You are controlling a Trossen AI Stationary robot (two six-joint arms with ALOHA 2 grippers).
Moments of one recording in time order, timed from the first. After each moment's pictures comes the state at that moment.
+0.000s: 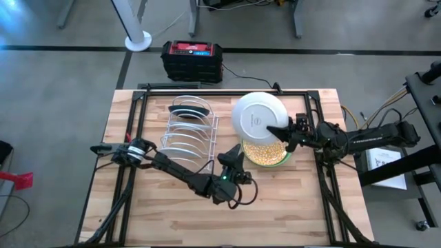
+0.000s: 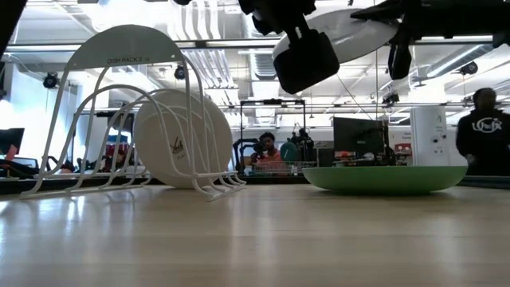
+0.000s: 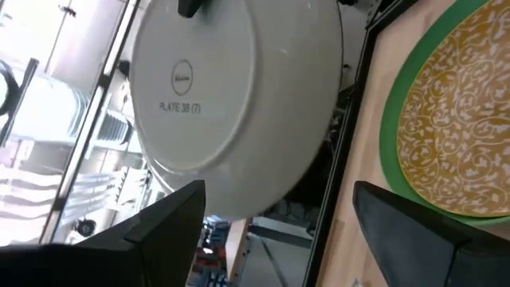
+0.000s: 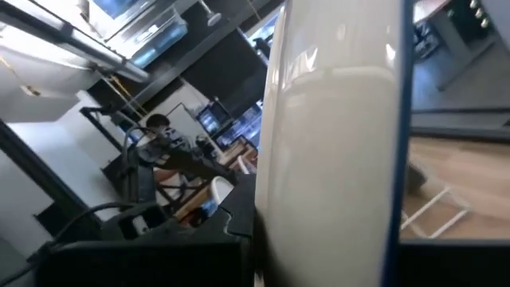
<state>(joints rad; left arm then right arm) -0.39 2.18 1.52 0.58 -1.51 1.10 0.05 0.72 0.30 0.56 0.29 0.64</state>
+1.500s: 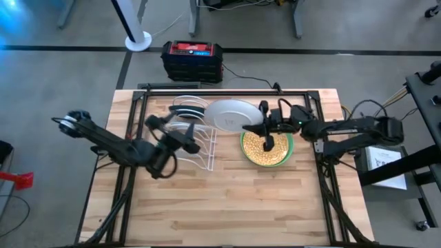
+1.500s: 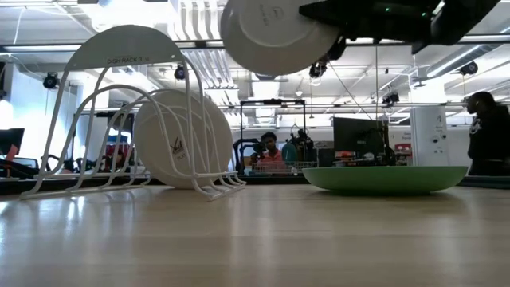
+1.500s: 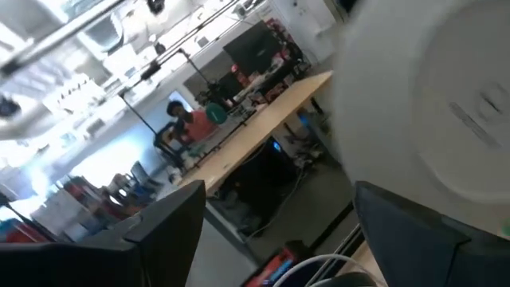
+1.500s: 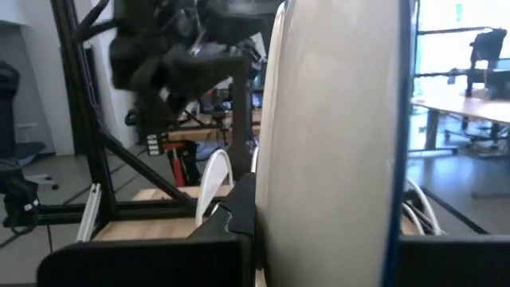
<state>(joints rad) -0.44 1.33 1.04 0.56 -1.56 0.86 -0.21 1.18 0.57 0.75 -0.27 0.08</state>
